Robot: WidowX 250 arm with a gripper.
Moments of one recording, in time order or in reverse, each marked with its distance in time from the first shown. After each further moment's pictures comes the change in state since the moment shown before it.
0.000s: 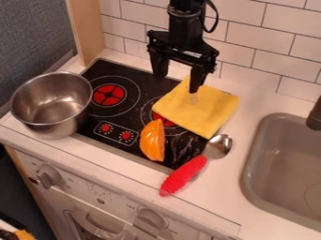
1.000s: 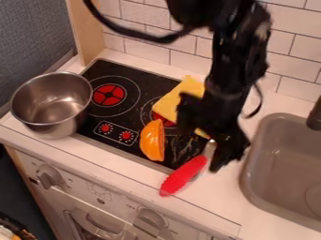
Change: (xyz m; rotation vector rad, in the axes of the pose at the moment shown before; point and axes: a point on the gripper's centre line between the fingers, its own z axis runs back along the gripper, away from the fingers) arm -0.082 -0.080 -0.032 0.068 0.090 -0.300
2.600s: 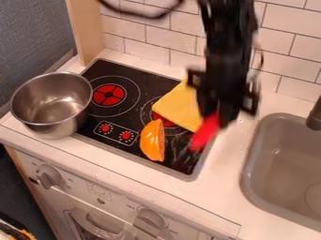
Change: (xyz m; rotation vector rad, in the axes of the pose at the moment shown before) arm 0.046 0.026 0.044 -0.155 -0.197 0.082
